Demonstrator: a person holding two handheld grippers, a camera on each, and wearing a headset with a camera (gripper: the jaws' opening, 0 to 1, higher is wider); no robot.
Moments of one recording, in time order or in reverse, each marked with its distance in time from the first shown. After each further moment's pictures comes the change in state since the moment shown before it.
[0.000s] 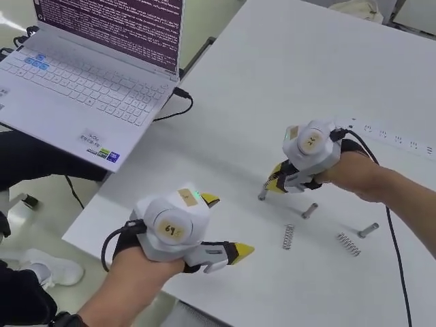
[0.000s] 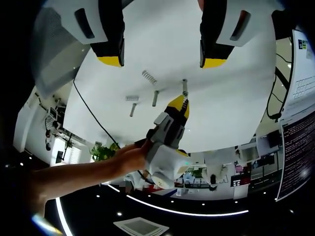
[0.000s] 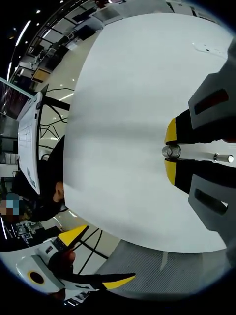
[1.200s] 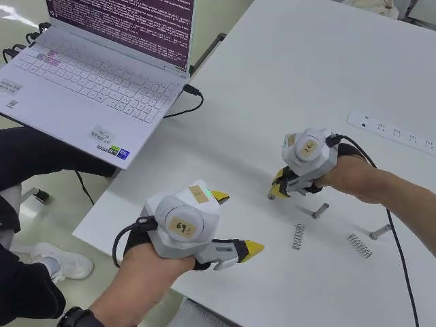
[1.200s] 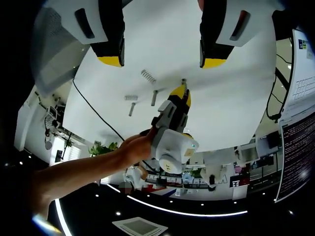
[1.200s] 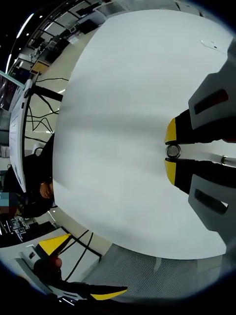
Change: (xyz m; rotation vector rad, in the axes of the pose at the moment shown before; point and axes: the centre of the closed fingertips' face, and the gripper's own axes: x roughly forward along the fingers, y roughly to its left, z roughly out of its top) left arm 0.002 0.002 0.000 -0.008 0.000 0.003; right arm 0.036 -0.002 -0.012 -0.042 0.045 0.040
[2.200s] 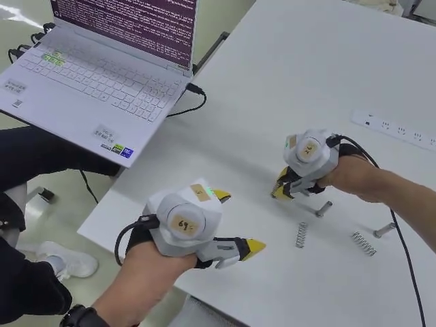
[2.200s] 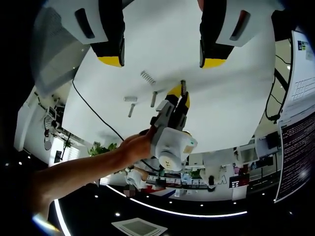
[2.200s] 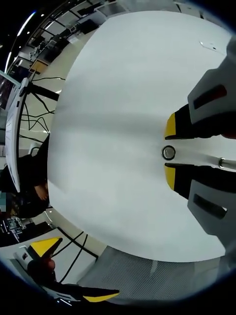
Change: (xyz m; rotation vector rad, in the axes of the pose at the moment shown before) left arm -0.001 0.000 -0.002 0.001 0.008 0.007; right arm 0.001 -0.003 -0.010 -0.013 0.028 -0.011
